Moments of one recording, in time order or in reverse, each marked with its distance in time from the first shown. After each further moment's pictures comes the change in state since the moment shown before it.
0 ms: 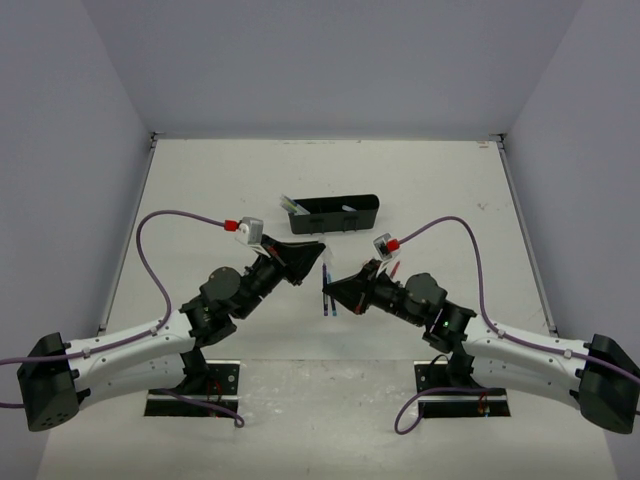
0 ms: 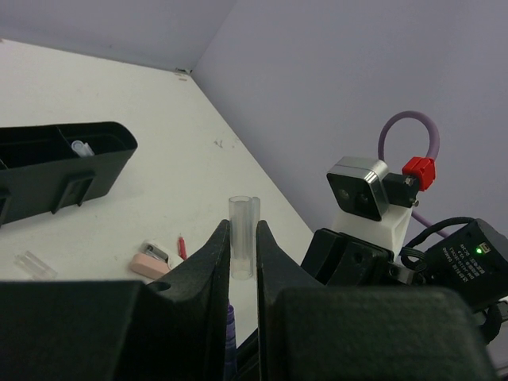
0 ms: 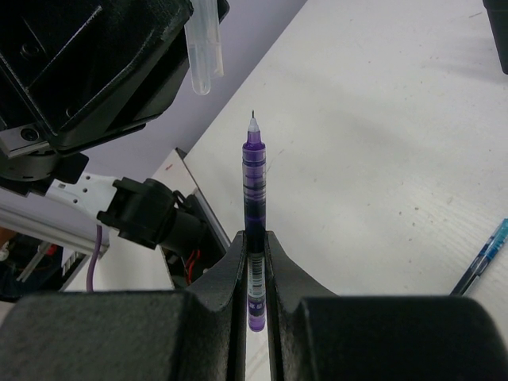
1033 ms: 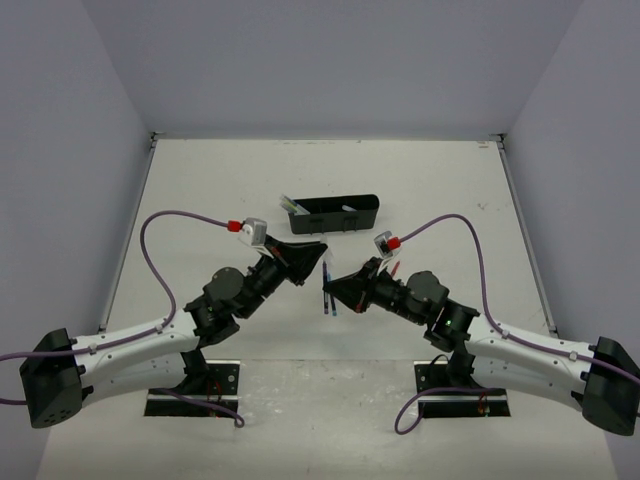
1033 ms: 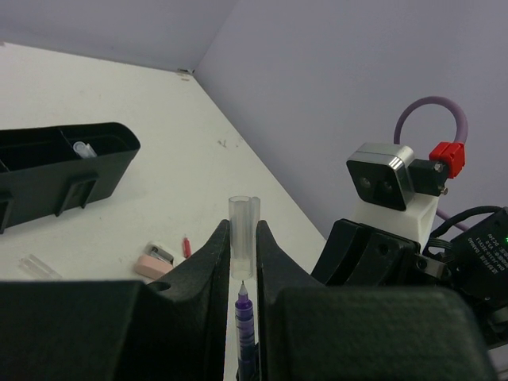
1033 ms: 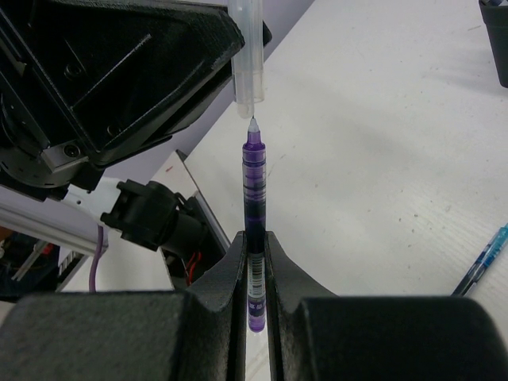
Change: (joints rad) left arm 0.000 0.035 -0.010 0.051 0.004 0.026; right arm 0.000 -0.020 0.032 -0.049 0.000 -0.021
